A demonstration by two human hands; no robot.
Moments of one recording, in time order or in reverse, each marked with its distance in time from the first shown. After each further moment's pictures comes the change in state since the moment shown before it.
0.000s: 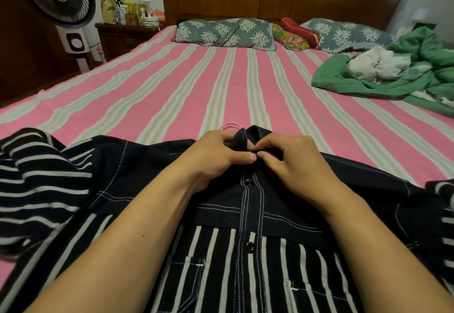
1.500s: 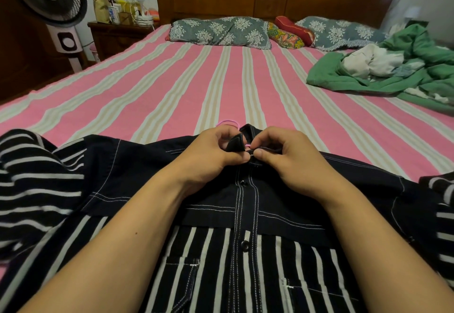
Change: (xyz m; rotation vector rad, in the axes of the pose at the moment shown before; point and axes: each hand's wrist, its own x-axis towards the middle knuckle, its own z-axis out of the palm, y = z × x) left_hand 0.003 -0.010 -0.002 -0.021 -0.070 0.190; right_hand 0.003 -0.002 -0.005 0.312 -0.092 0.141
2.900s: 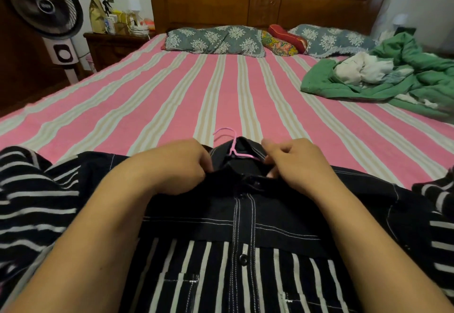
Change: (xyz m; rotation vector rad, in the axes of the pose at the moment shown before) left_hand -0.021 0.067 -0.032 1.116 -0.157 -0.324; right_hand 0.004 -0.017 -0.012 -0.189 0.137 0.496
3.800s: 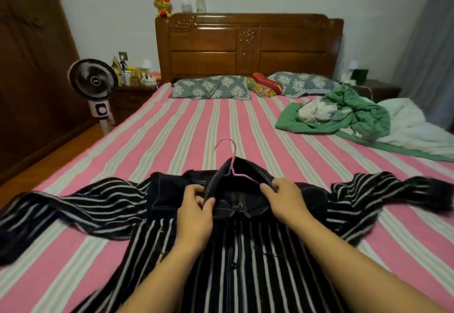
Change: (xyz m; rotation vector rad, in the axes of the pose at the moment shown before) left_hand -0.161 0.044 0.056 -0.866 0.672 -0.127; right_hand -0.161 -0.034 -0.060 -0.004 0.179 -0.037
